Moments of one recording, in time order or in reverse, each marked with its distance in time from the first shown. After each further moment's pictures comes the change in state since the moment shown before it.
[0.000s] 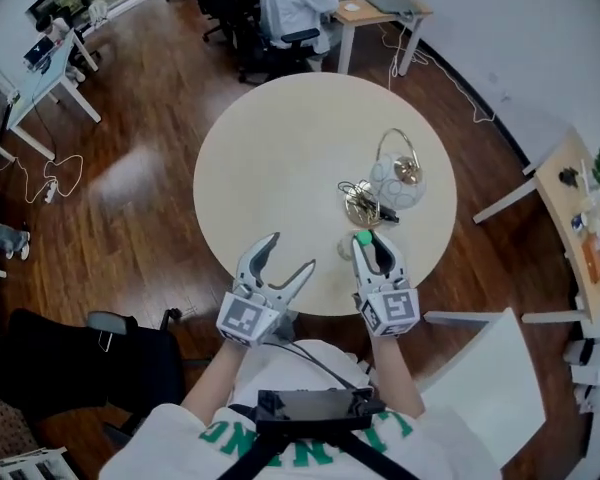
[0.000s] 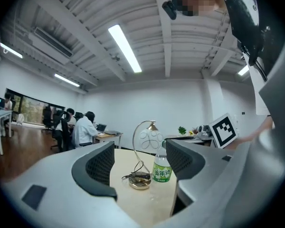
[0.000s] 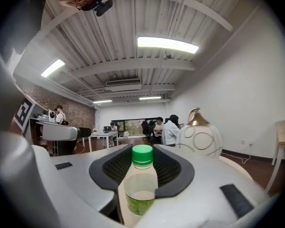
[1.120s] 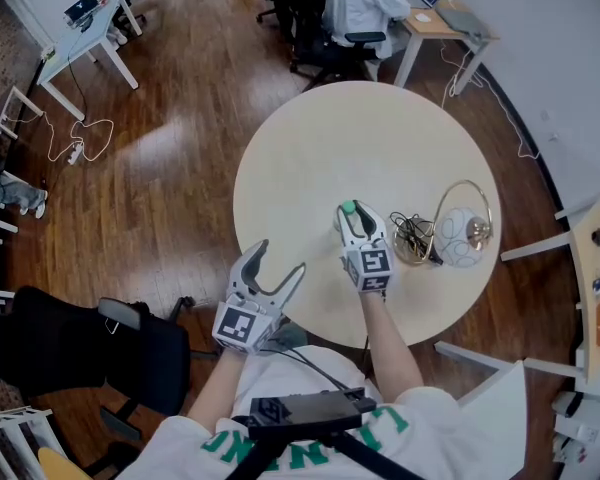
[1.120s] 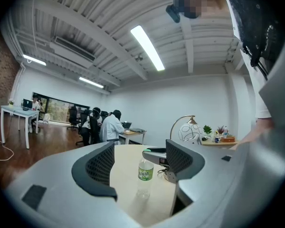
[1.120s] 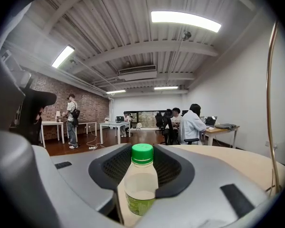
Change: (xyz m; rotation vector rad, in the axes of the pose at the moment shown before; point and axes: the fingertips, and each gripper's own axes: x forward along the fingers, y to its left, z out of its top) left arm -0.045 0.155 -0.026 -0.057 0.009 0.271; right arm 0.242 0.073 -0.092 -0.075 0.111 0.202
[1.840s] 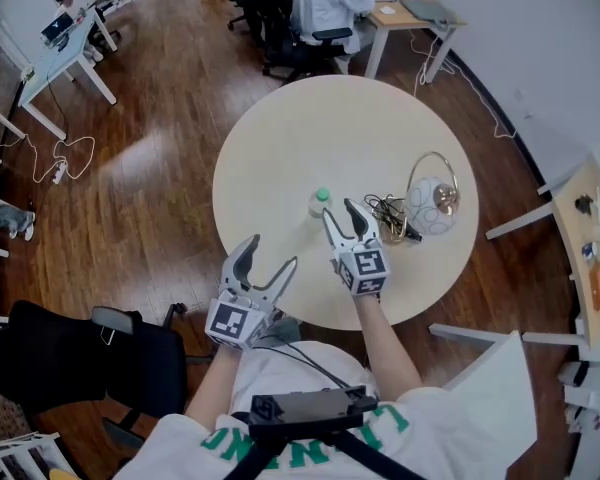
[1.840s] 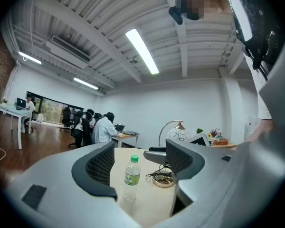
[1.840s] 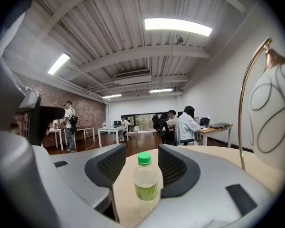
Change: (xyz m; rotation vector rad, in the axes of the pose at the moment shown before) left arm -0.012 -0.041 0.009 0.023 -0.026 -0.065; right arm -0.075 0.004 0.030 0.059 -0.030 -0.037
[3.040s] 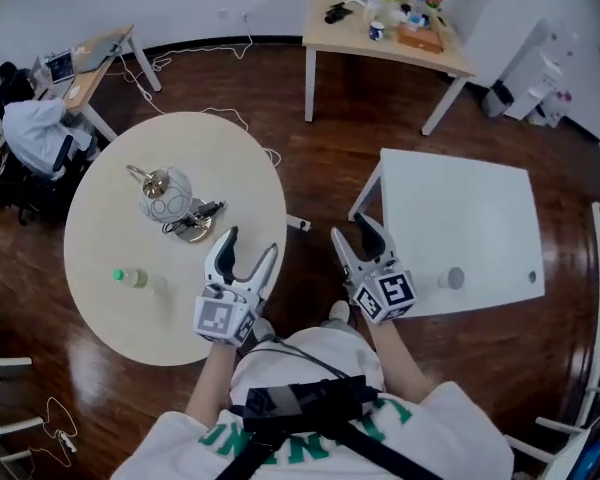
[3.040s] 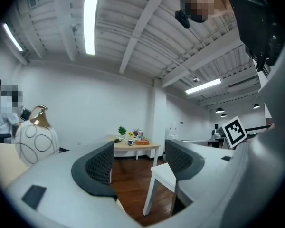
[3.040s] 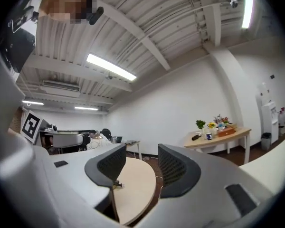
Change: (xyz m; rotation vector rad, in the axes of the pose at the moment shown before) left arm 0.079 -0.395 -0.020 0.044 0.054 -0.935; right arm -0.547 -0.111 0.010 0.161 -0.245 -0.978
